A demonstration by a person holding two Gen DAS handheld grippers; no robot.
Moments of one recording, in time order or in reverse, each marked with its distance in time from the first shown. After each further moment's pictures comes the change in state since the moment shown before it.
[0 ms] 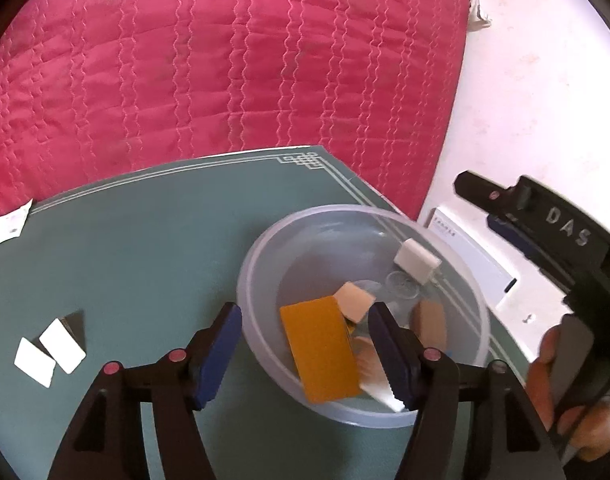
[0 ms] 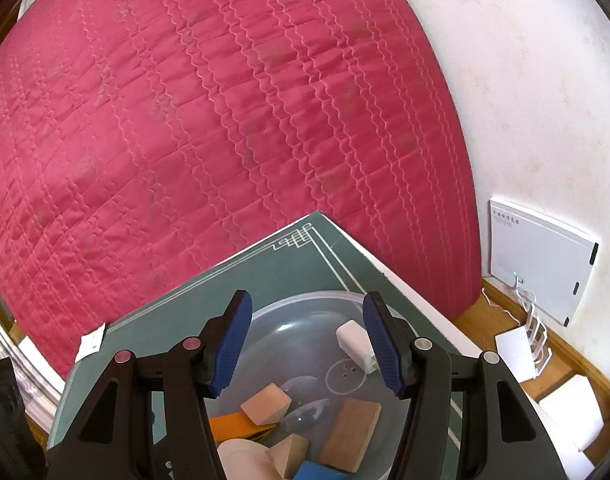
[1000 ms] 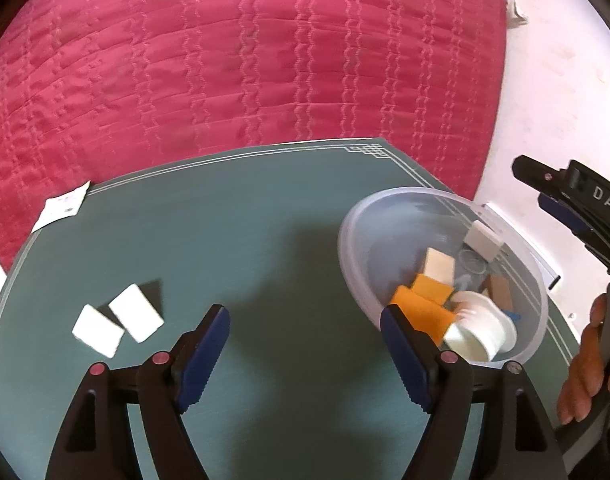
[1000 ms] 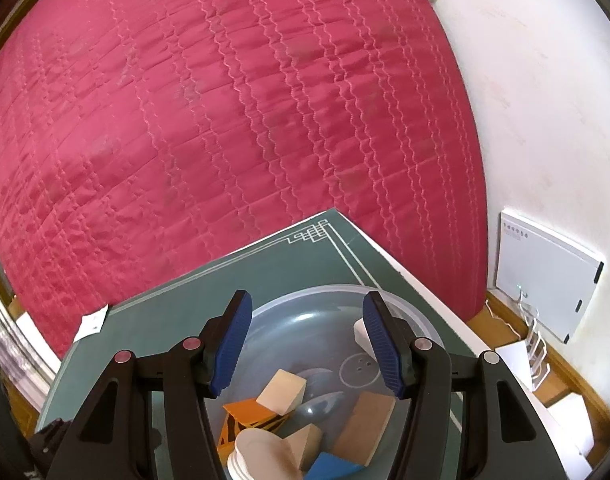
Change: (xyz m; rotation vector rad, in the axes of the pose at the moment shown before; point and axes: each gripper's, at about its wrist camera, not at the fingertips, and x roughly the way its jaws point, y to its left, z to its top) left arm -0.021 0.046 -0.025 -0.028 0.003 0.174; right arm -0.004 0.020 -0.010 -0.082 0.002 0.029
